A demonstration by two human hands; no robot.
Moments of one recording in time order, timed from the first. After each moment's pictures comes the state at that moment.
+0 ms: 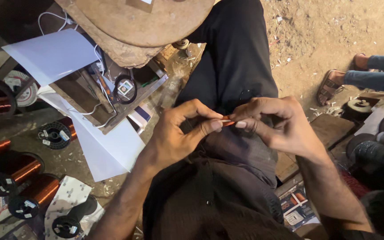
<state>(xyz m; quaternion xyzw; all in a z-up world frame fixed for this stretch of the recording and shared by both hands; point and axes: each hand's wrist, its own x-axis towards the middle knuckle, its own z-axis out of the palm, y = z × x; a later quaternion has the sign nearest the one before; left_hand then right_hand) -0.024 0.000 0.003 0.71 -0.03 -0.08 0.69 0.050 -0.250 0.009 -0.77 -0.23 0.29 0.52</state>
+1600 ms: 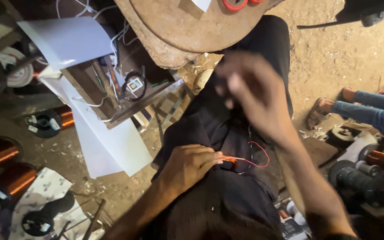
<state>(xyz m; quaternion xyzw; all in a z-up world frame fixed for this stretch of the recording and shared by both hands) -0.105 -0.016 -0.065 0.82 -0.07 0.00 0.57 0.082 -0.151 0.003 -0.72 -0.18 0.27 0.62</state>
